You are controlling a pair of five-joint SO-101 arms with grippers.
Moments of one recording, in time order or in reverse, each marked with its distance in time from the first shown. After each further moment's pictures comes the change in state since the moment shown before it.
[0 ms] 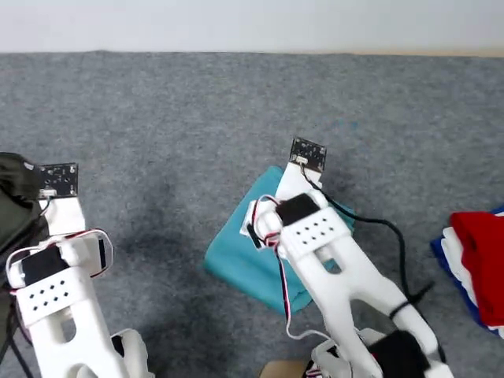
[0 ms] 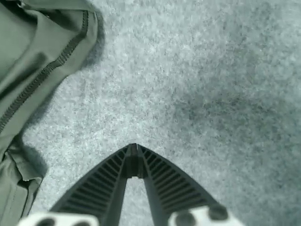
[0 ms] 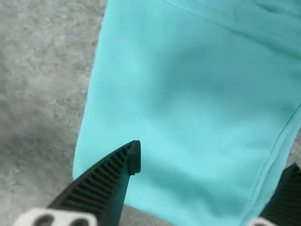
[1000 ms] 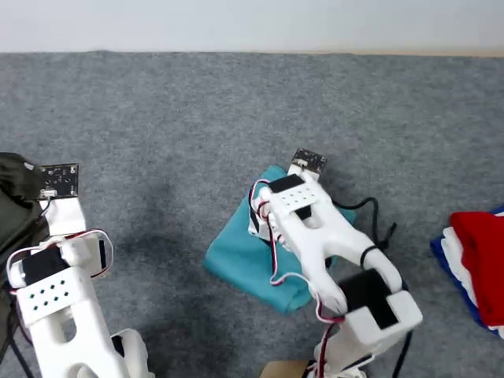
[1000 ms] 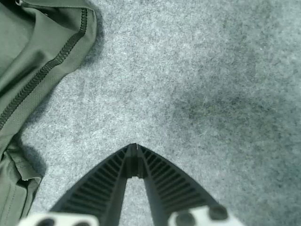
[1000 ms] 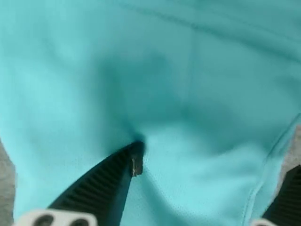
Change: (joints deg) left arm 0.0 0.0 0.0 0.0 0.0; right arm 5.8 25.6 -9.7 -0.5 -0.4
